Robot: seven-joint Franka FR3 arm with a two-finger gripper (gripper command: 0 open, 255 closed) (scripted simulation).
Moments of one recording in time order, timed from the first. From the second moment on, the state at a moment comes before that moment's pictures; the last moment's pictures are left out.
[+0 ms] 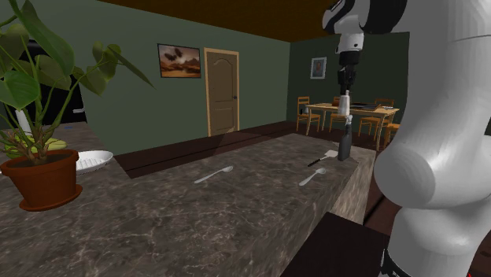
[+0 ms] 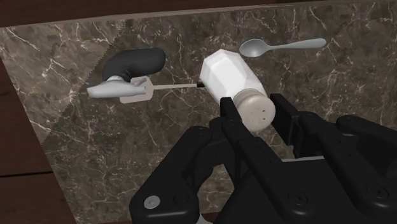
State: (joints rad) arm -0.61 0.21 -0.49 -1.41 0.09 1.58 -0.96
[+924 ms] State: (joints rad) arm -0.59 0.18 -0.49 -1.63 0.08 1.78 -0.95
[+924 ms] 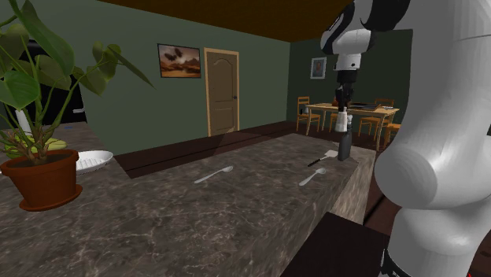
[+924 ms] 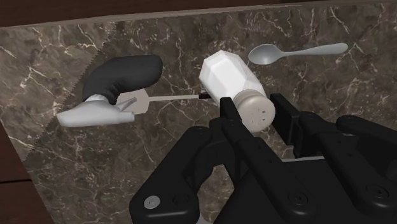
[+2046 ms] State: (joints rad) arm -0.59 0.22 -0.48 -1.82 0.11 2.00 -0.97
